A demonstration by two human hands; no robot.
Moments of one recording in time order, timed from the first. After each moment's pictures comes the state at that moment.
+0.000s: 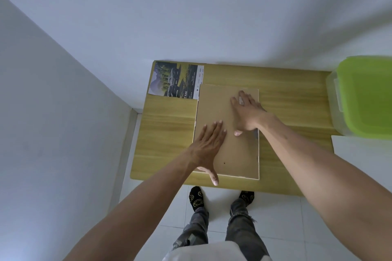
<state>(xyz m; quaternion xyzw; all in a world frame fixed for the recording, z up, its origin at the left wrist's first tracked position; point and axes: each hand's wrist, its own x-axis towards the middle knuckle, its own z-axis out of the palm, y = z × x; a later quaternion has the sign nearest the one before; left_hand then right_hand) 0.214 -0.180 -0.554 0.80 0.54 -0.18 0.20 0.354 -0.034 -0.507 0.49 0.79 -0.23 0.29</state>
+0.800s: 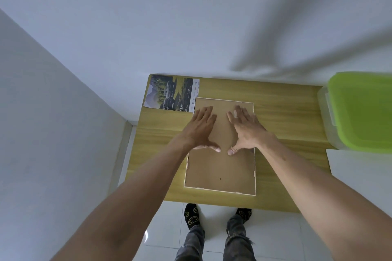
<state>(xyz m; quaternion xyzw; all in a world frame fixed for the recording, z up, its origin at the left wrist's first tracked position) 0.187 -0.101 -0.533 0.76 0.62 -0.06 0.20 0.370 -0.034 -0.528 0.45 0.83 -0.18 0.27</state>
